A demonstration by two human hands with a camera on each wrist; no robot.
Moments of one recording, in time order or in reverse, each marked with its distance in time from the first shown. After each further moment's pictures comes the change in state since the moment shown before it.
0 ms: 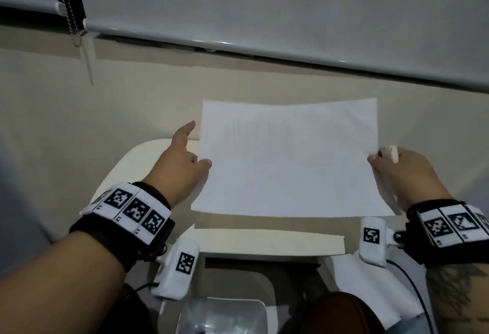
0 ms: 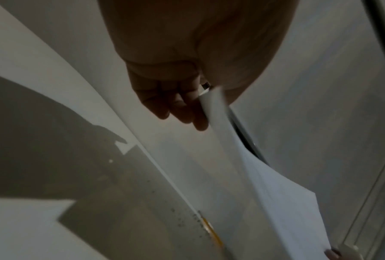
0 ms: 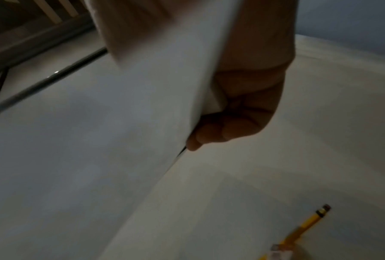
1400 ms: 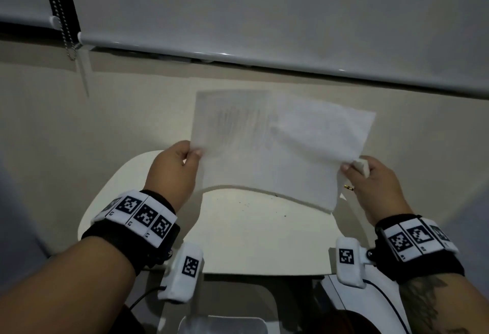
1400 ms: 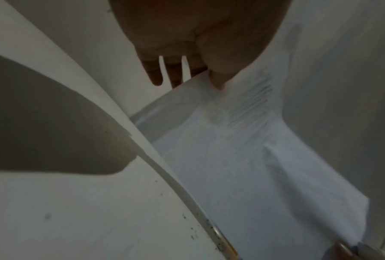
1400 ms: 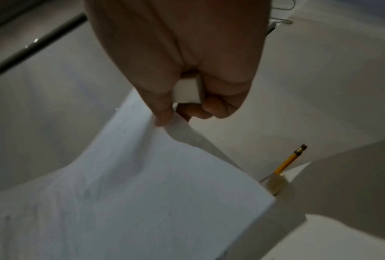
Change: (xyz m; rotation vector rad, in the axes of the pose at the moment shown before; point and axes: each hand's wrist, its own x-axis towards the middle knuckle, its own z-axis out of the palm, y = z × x) left_hand 0.029 -0.010 0.012 0.034 0.207 0.134; right_hand 0.001 0.006 0.050 0.206 -0.017 -0.129
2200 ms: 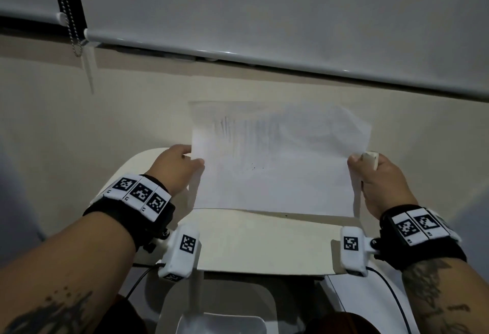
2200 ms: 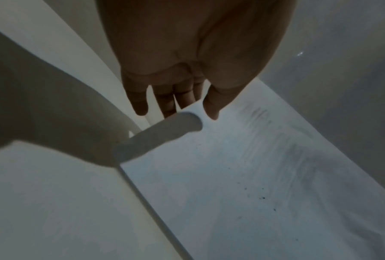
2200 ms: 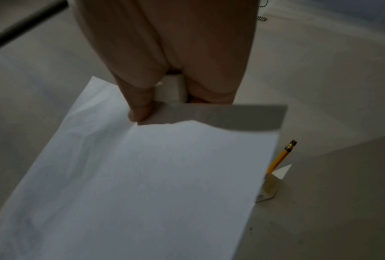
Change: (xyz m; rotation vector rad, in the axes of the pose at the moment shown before) left_hand 0.020 -0.008 -0.006 0.015 -0.210 -0.306; right_hand 0.009 -0.008 -0.003 0.170 0.009 0.083
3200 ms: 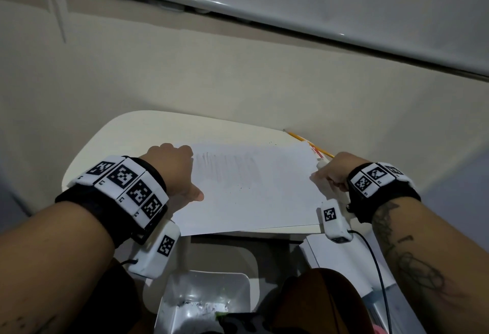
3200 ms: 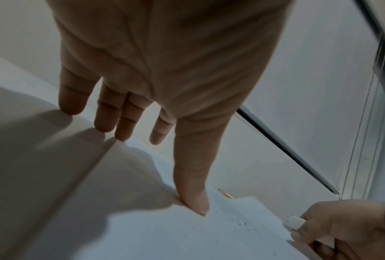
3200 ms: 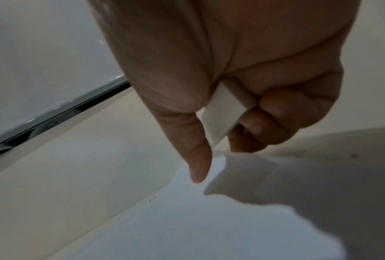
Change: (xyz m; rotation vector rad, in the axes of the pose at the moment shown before) left_hand -0.045 -0.006 0.015 0.957 -0.379 0.005; right_hand 0.007 0.016 0.019 -1.006 -0.369 0.520
